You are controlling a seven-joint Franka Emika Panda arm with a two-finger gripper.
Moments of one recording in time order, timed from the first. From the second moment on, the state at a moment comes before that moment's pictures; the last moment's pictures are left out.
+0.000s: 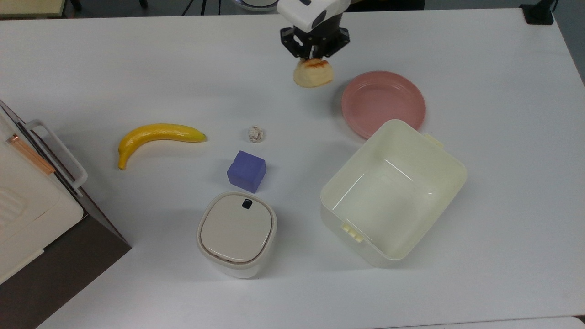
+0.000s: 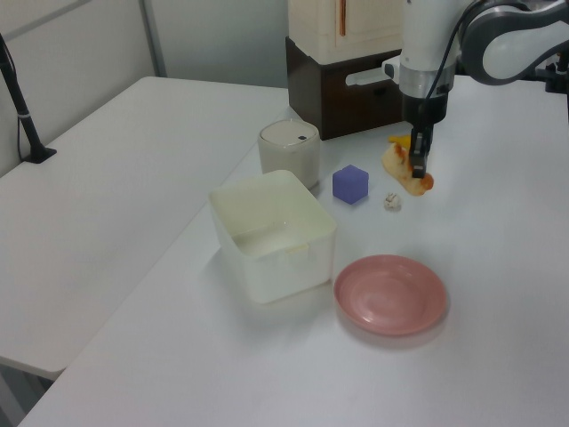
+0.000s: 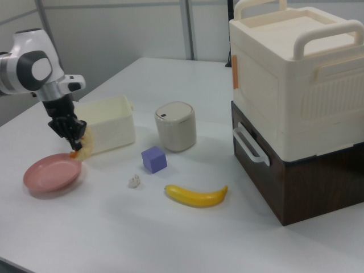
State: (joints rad) arm 0.26 -0.02 0.03 -1.99 -0.10 1.97 0.26
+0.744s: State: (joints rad) arm 0.47 0.19 0.16 -1.93 -0.20 2.04 0.60
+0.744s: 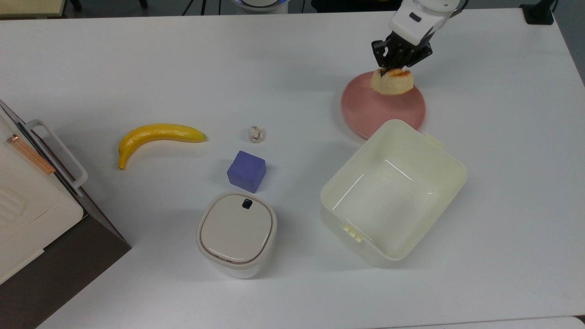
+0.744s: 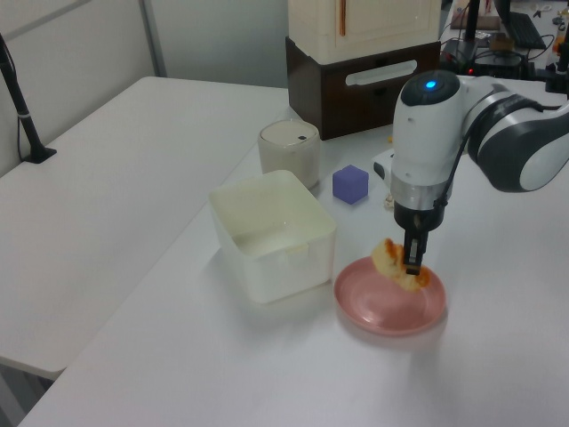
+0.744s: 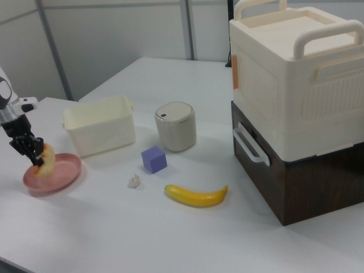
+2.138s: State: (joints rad) arm 0.23 0.11 -0.26 -1.51 -0.06 1.69 0.11
